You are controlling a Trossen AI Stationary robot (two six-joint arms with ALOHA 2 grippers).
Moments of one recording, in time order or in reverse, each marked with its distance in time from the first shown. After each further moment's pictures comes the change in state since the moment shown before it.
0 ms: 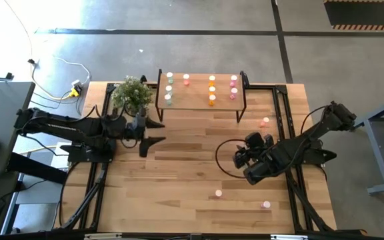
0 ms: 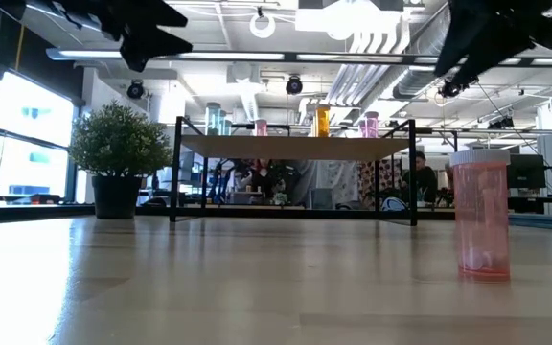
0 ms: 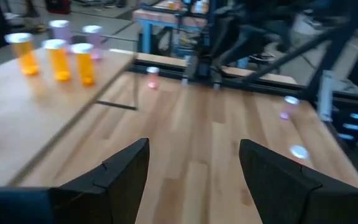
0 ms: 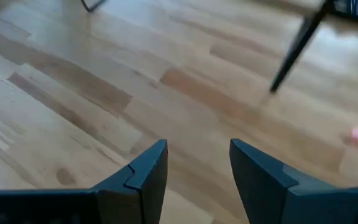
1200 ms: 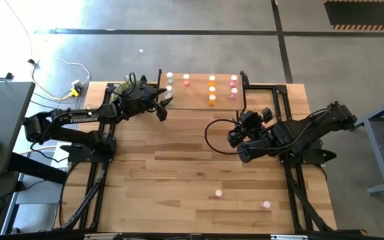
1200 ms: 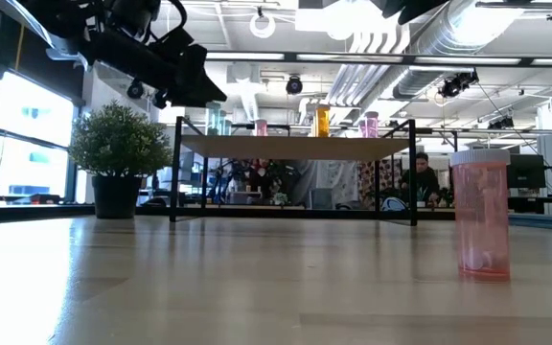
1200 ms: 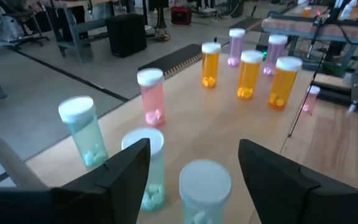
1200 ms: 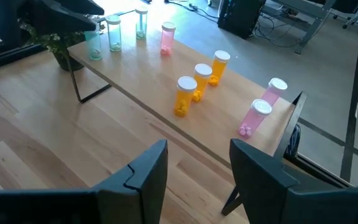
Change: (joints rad) left arm 0.538 0.326 0.028 0.320 0.031 0.139; right arm -0.192 0.001 0.284 -0.047 0.266 -0.540
